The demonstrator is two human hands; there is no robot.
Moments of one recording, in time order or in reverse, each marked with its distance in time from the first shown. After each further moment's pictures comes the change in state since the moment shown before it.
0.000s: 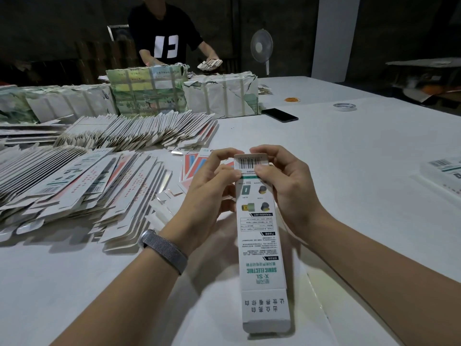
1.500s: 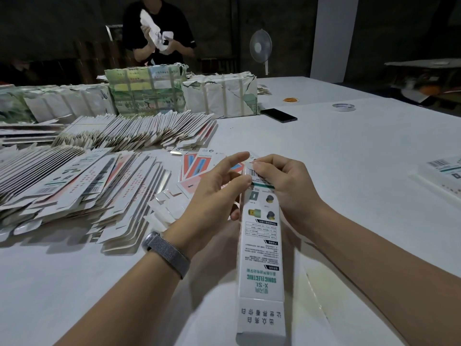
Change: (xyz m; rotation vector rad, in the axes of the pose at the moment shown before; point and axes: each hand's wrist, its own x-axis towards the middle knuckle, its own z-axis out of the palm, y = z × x) left_hand -0.002 -0.006 0.003 0.128 -0.031 -0.033; right_hand 0.003 -0.004 -0.002 -0.069 0.036 0.173
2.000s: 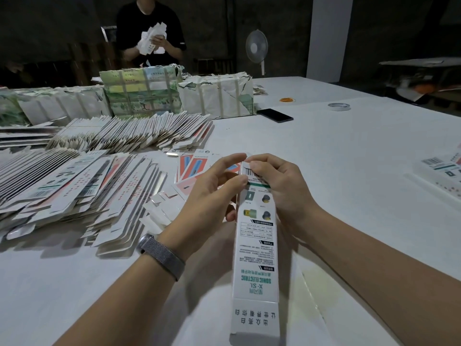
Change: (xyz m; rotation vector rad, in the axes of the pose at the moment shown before) left_hand 0.001 -0.004 -0.004 0.005 -0.018 0.005; right_hand -0.003 -0.005 0.002 0.024 -0.005 0.002
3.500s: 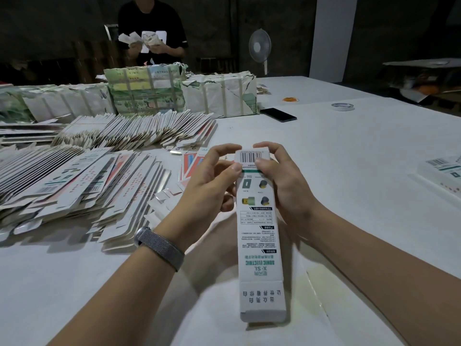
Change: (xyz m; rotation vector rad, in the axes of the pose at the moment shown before) left_hand 0.005 0.005 -0.009 -0.056 0.016 0.082; right_hand 0.004 0.008 -0.001 -0.026 -0.092 -0.028
